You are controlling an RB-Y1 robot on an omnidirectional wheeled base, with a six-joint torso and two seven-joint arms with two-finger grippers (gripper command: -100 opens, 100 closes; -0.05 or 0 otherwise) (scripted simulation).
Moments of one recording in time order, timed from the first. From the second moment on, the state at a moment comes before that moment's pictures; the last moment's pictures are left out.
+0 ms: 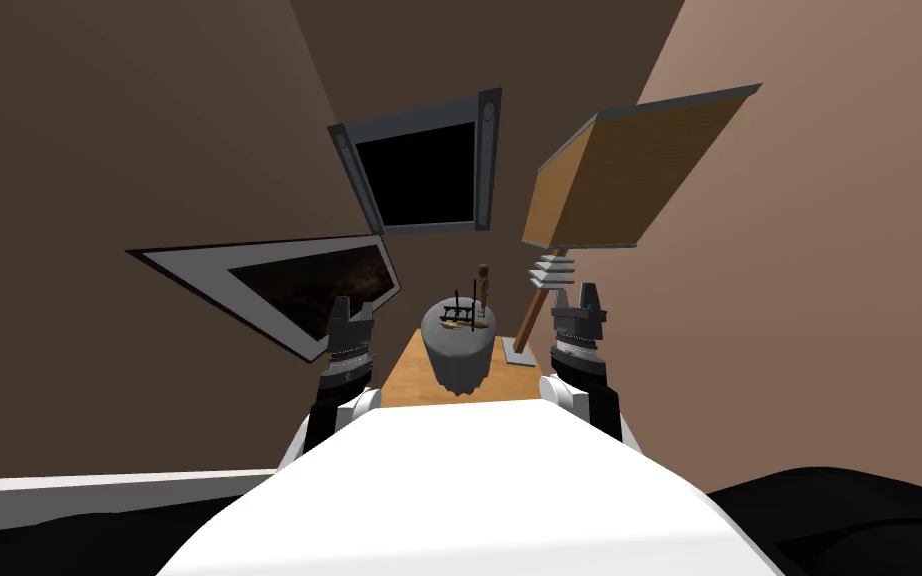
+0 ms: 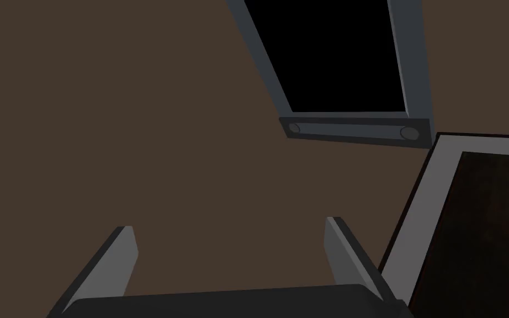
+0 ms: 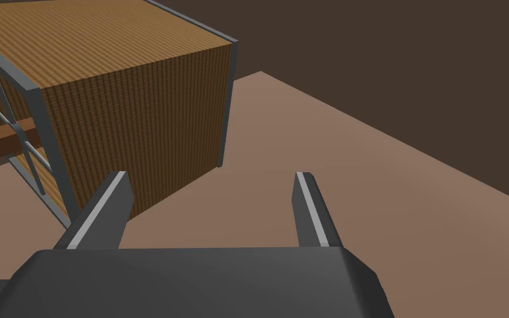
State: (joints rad) left arm 0.53 0.04 0.07 -2.31 -0.01 -0.56 -0.08; right arm 0.52 0.05 -0.06 -2.35 -0.11 -0.56 0.13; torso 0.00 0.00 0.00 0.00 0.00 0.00
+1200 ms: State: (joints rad) left arm 0.25 0.13 0.19 -2.05 -0.07 -0.29 0.03; right arm 0.52 0.05 -0.06 -2.35 -0.11 -0.56 0.13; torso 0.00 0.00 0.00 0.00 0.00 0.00
